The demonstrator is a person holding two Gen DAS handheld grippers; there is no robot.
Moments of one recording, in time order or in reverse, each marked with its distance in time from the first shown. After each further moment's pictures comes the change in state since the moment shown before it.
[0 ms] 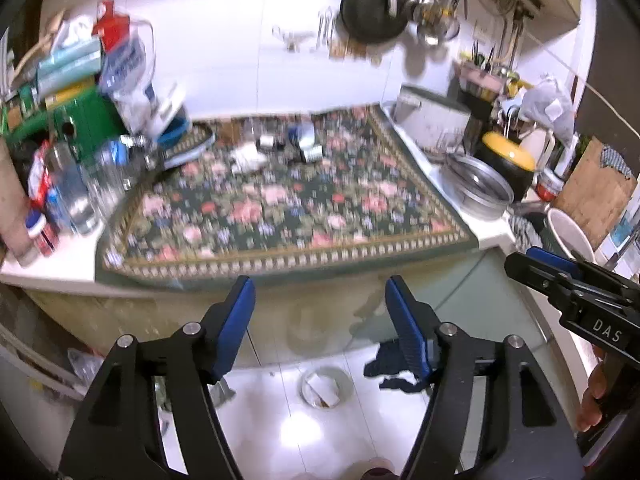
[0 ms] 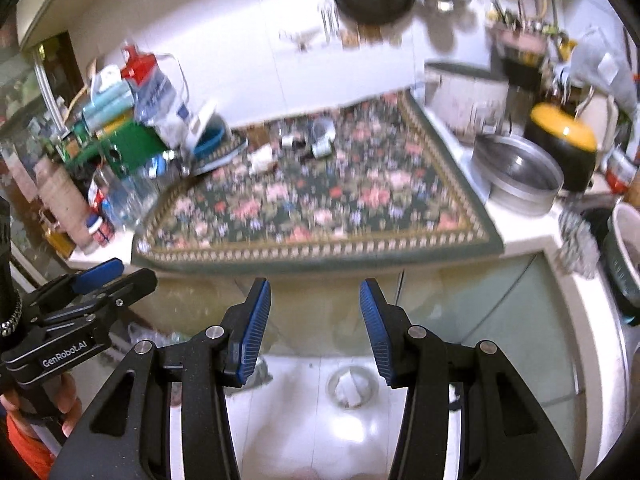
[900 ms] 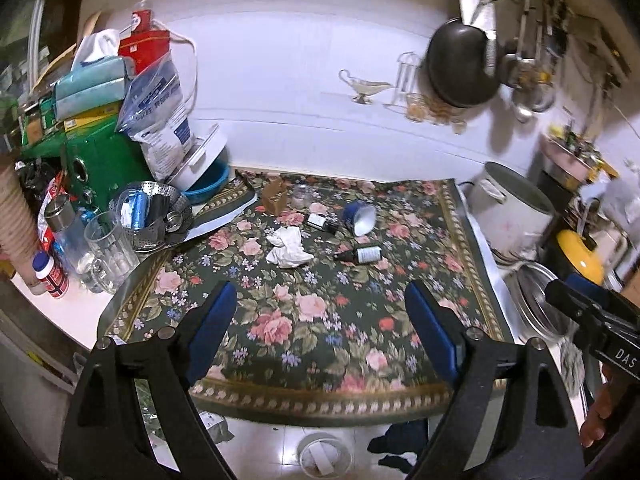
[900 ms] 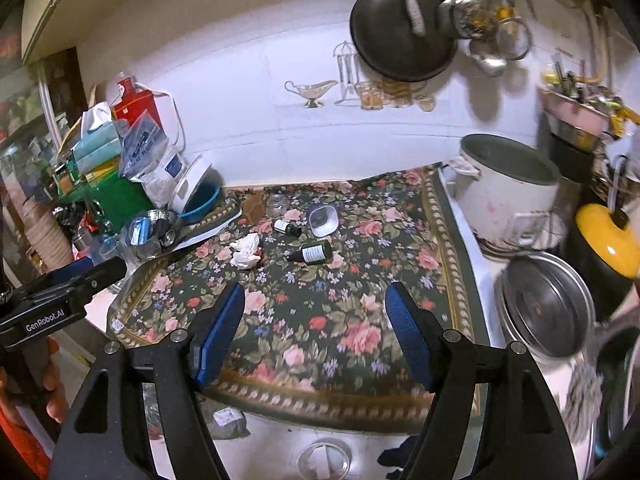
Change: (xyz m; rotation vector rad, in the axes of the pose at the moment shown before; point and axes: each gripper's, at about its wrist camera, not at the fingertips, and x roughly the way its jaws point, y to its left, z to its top) left arm 0.114 0.026 0.152 -0.190 -0.088 0.207; right arm 0.090 -0.054 0.161 -0.127 -0.079 0.092
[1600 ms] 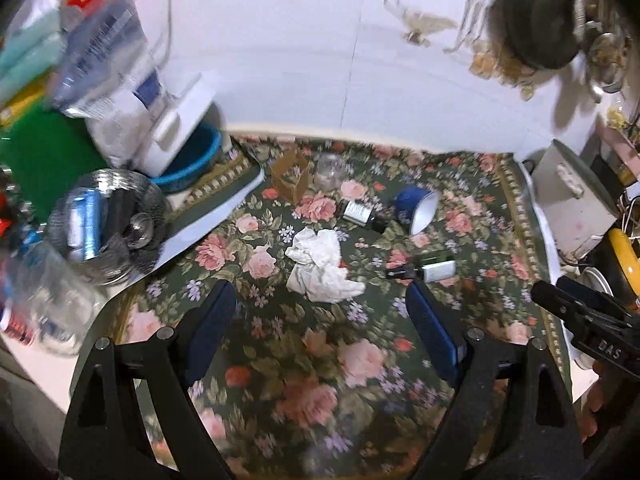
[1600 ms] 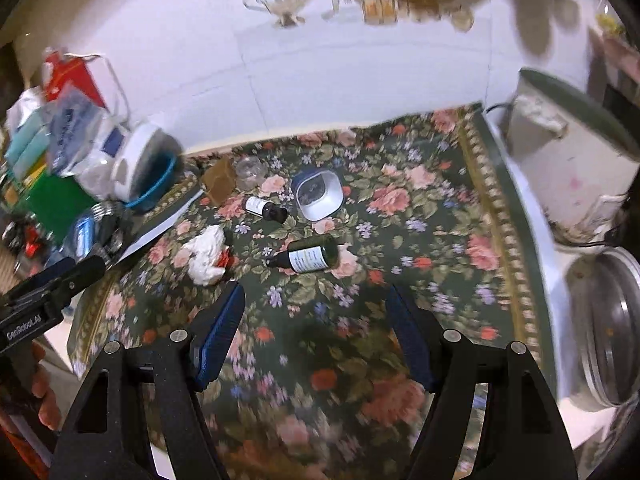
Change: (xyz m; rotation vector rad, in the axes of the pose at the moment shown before) left arm 0.196 0.060 0.058 0.026 0.212 -0.001; right arm 0.189 -0.008 0.039 0.107 0.241 -0.022
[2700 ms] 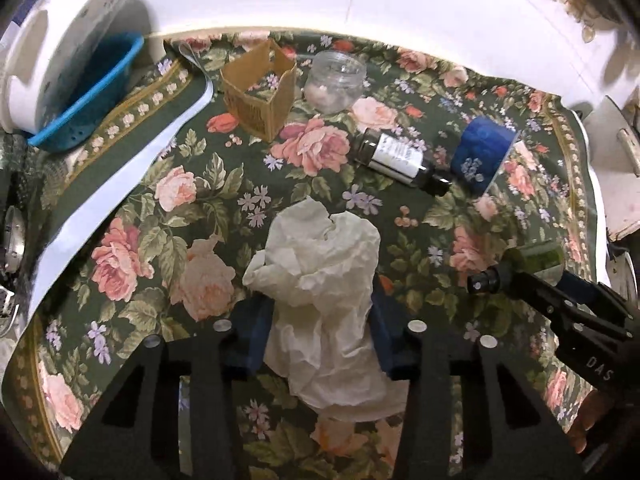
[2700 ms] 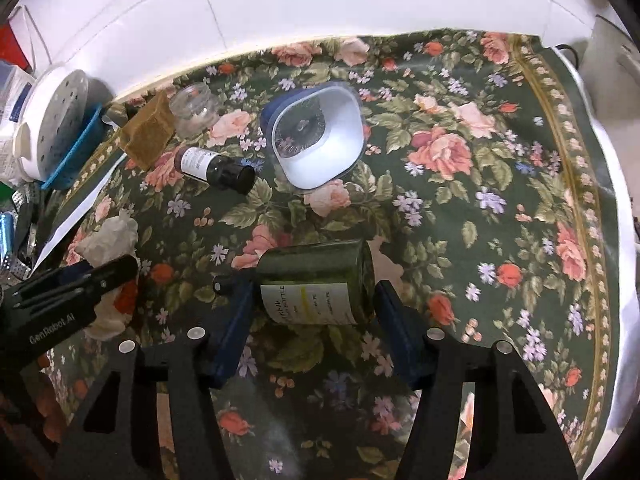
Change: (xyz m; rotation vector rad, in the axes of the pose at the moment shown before) left arm 0.171 0.011 0.015 0.028 0.253 -0.075; right arm 0.148 0.014 0.013 0.016 0.183 -0.085
